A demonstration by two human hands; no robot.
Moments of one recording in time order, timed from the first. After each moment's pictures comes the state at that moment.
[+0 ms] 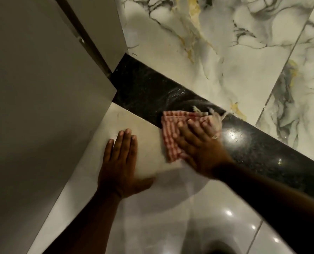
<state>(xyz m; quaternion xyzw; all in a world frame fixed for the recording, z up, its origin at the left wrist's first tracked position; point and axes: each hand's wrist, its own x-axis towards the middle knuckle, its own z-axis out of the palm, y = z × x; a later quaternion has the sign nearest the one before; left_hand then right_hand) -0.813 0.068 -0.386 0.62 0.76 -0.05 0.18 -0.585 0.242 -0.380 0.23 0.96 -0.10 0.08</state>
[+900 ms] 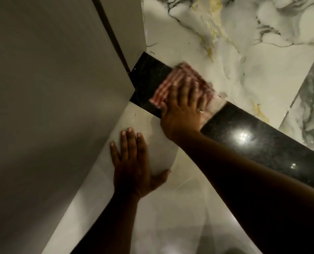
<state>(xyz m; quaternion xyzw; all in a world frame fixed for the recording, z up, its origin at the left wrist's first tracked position) -0.806 0.073 -0.391 0.55 0.83 -0.03 0.12 -0.744 0.262 -0.386 0.54 0.82 -0.15 0.08</state>
